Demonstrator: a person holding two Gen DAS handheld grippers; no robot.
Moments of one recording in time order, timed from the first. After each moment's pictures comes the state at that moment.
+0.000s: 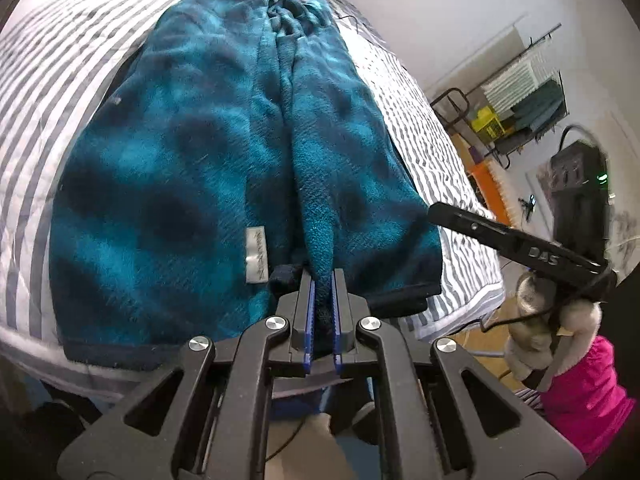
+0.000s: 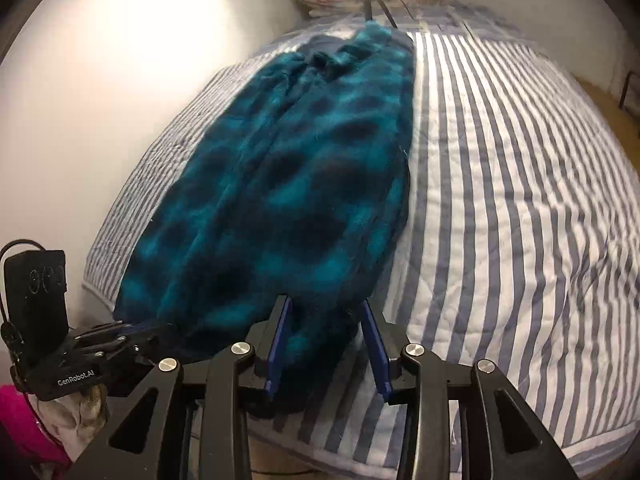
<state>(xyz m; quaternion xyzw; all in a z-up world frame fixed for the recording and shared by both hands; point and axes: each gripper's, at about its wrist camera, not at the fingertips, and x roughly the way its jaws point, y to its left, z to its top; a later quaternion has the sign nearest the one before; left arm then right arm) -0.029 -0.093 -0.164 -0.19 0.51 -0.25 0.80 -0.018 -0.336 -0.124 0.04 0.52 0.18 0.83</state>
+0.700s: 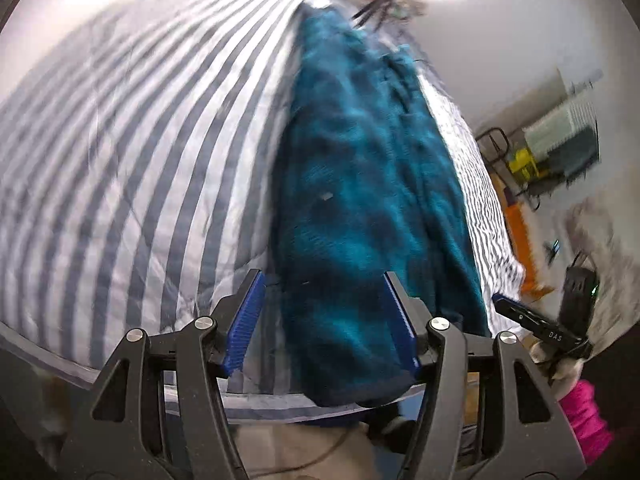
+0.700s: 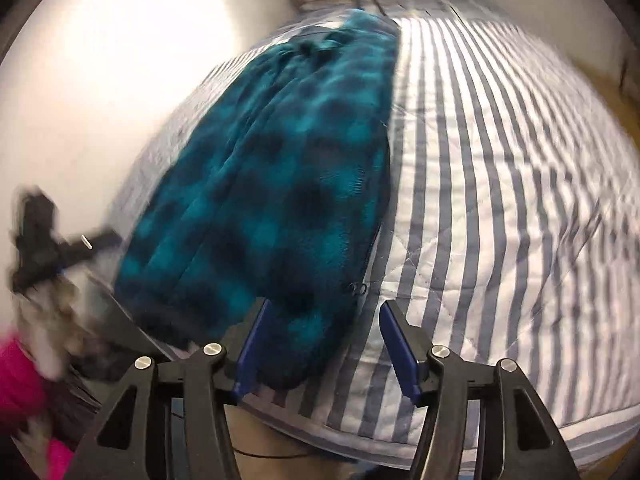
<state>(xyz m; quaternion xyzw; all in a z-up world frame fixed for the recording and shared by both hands) 0.001 0.043 -0.162 -0.25 0.52 -0.16 0.80 -0.026 -0.381 -0.142 0.09 0.54 0.19 0.81</state>
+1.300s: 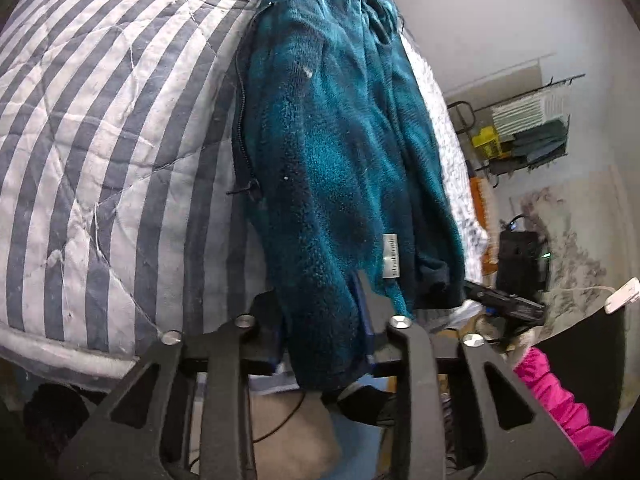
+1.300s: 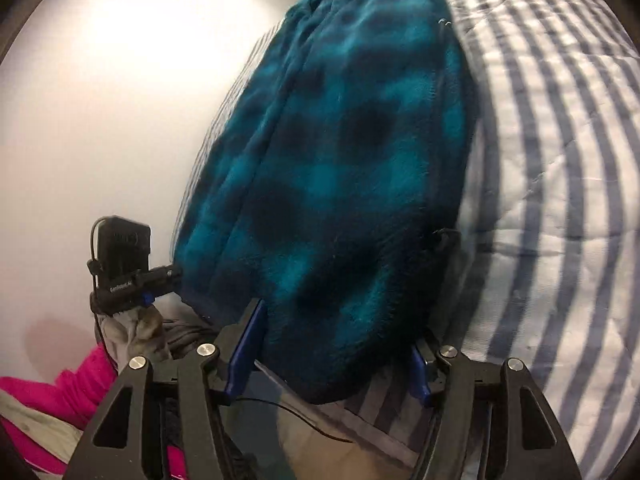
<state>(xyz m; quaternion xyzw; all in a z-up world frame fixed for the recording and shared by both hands) -0.019 0.008 -0.196 -0.28 0.56 -0.24 0.74 -0.008 -0.343 -0.197 0.21 0.58 0.32 0.72</state>
